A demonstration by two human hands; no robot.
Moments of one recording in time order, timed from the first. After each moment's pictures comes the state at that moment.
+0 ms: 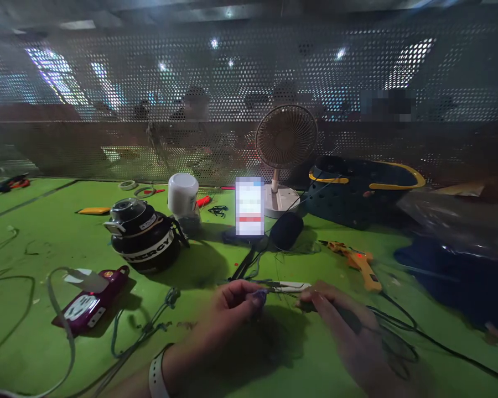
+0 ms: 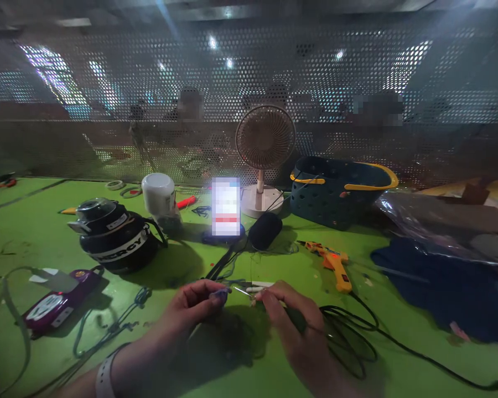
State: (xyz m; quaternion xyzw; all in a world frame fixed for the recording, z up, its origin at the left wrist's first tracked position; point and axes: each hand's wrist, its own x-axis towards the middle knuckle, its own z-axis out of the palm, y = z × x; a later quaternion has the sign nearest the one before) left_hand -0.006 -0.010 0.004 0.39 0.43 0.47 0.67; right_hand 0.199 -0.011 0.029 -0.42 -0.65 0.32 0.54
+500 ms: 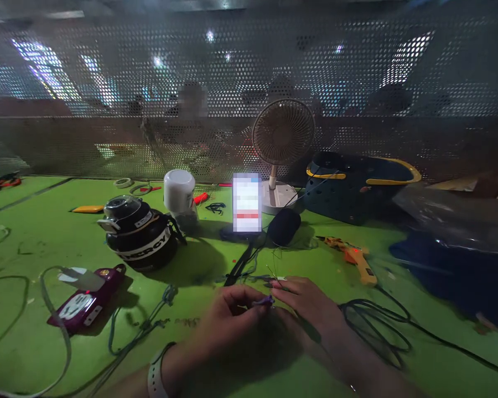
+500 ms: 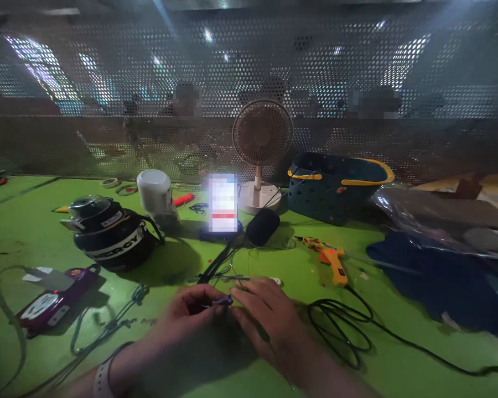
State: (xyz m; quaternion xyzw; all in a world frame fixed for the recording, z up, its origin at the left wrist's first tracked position) left_hand 0.000 -0.016 -0.004 0.41 0.38 0.46 0.69; right_hand 0.196 -0.003 0.004 -0.31 -0.86 0.08 0.40
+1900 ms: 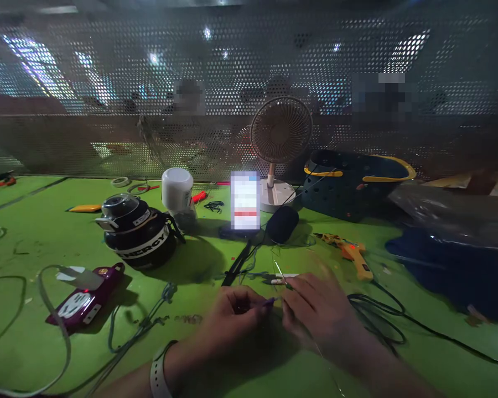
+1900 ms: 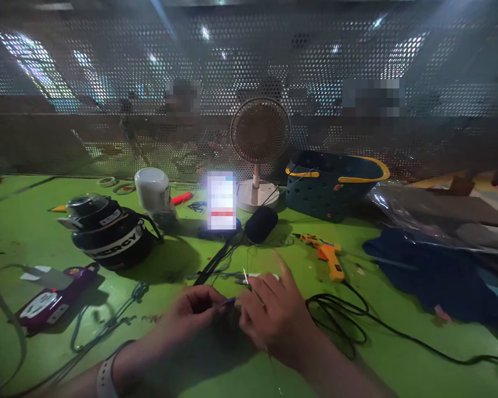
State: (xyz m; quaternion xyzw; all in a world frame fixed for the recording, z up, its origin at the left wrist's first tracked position) left_hand 0.003 -0.020 -0.010 0.39 0.42 0.43 0.70; right_hand 0.196 -0.003 0.030 -0.30 -0.89 -0.11 0.33
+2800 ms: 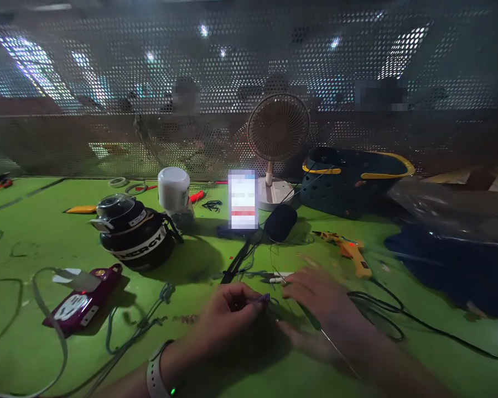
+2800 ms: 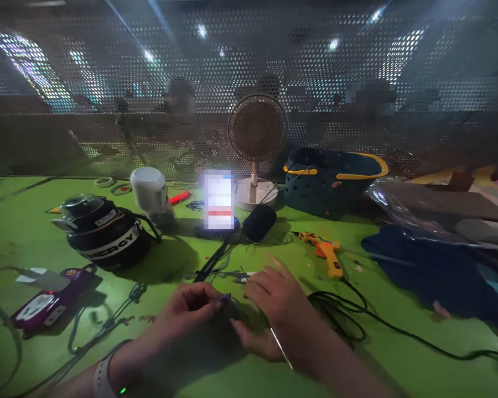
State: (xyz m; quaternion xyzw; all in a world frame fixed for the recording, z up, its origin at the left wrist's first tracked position) left_hand 0.001 -0.018 0.002 0.42 0.42 0.44 0.68; right_hand 0.207 0.002 0.028 -0.32 -0.89 0.05 0.32
